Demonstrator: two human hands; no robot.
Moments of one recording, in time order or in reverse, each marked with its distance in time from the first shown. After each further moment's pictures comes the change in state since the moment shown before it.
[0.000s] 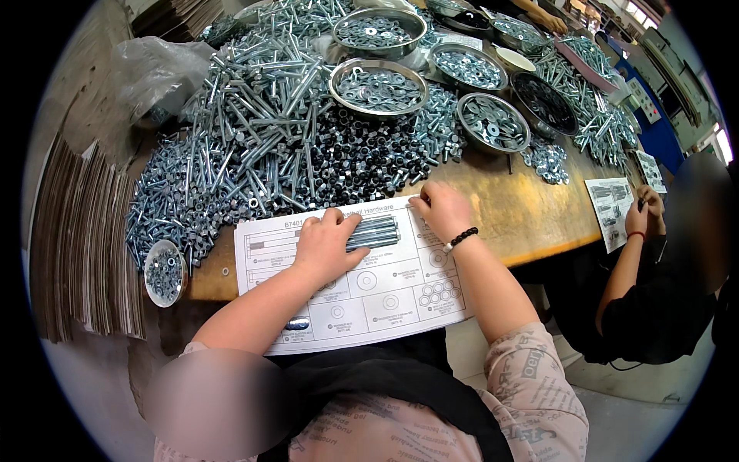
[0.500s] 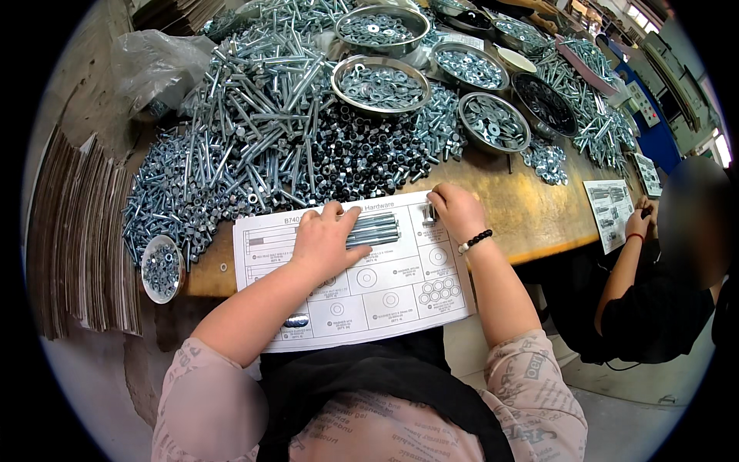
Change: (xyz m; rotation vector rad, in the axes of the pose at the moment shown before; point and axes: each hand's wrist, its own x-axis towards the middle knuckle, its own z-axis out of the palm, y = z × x) left_hand 0.000 0.001 -0.005 0.021 0.082 0.067; right_hand -0.006 0.009 -0.020 0.101 -0.073 0.085
